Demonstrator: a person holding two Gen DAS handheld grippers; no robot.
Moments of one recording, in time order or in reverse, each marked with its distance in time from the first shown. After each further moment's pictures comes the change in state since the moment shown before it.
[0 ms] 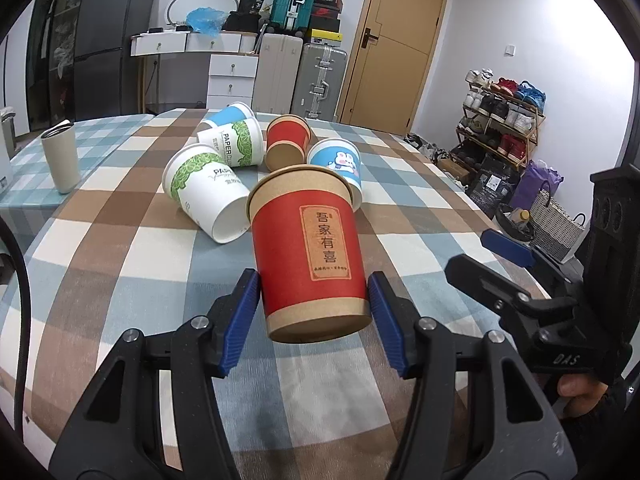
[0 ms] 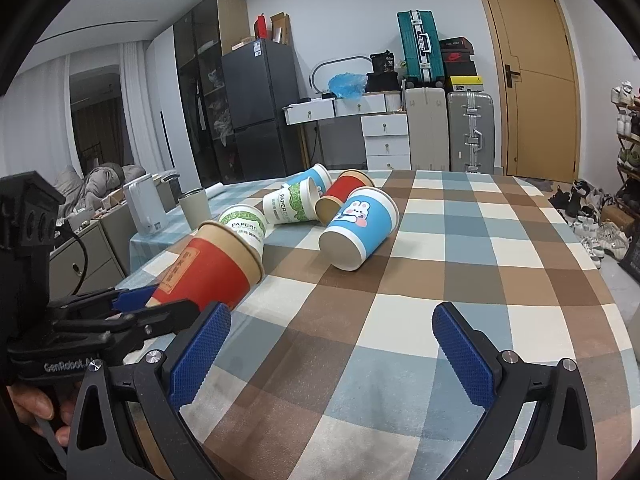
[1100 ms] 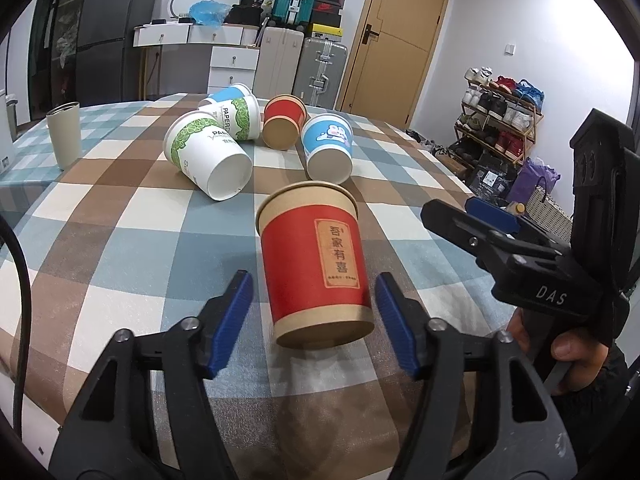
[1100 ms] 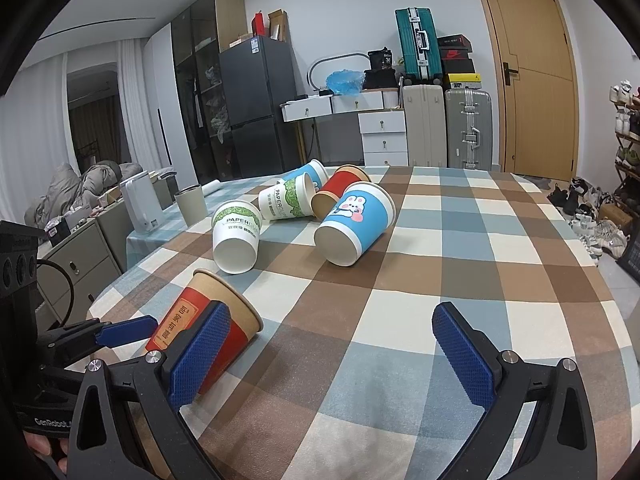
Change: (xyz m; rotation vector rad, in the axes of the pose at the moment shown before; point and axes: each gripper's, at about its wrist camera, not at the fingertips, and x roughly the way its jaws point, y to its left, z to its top) left arm -0.012 -0.009 -0.035 -0.023 0.018 -0.007; right arm 0.002 -0.004 -0.001 0.006 0.012 -0.007
